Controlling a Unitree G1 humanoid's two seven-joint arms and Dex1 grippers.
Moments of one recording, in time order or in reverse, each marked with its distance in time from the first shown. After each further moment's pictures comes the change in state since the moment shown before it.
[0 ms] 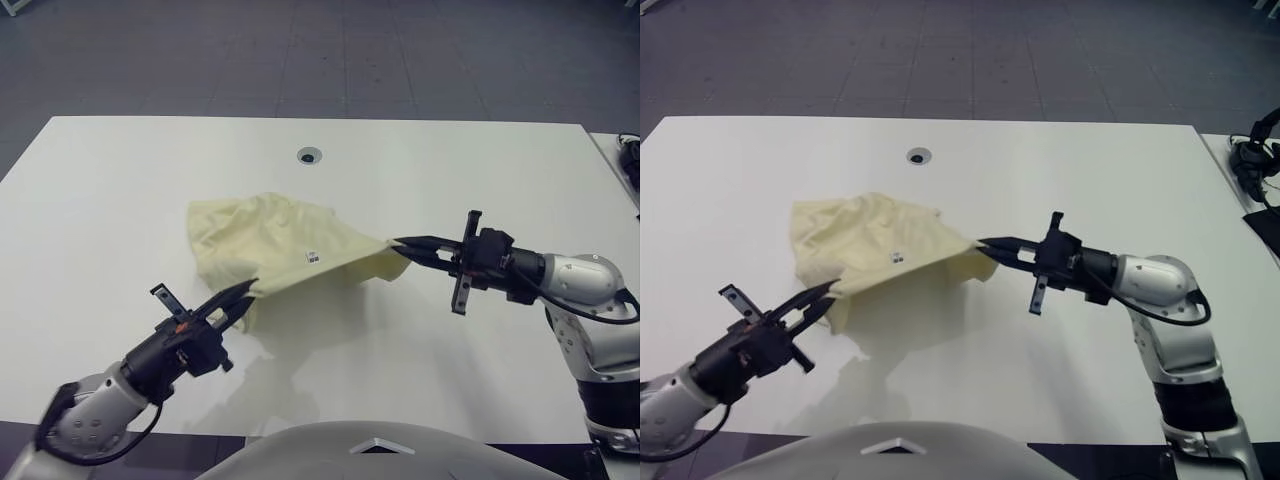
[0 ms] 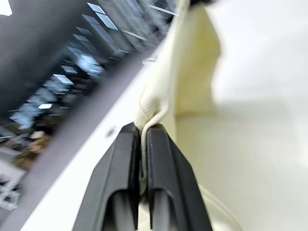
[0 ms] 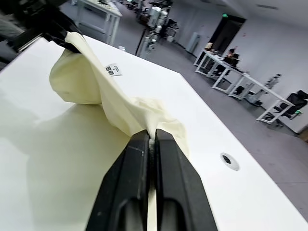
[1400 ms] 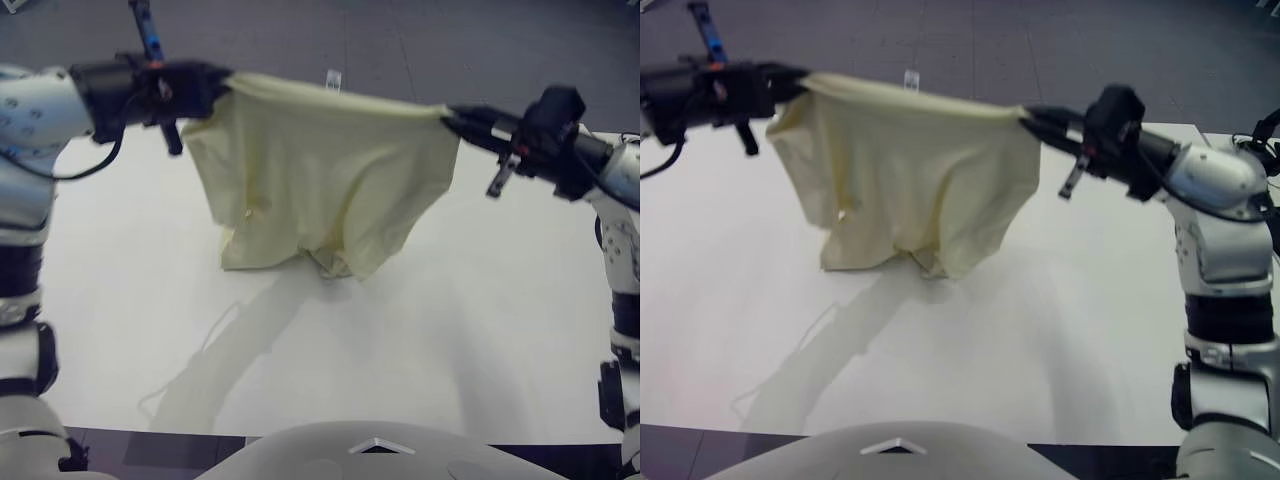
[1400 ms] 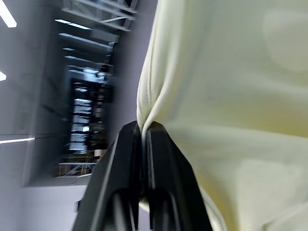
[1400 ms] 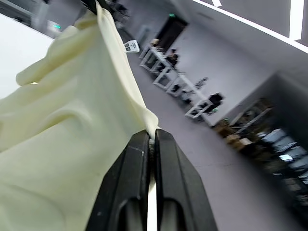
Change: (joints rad) left arm -1.681 0.004 -0.410 0.855 0.253 0.245 -0.323; right arm -0.643 -0.053 0.014 0.440 -0.117 0.021 -0.273
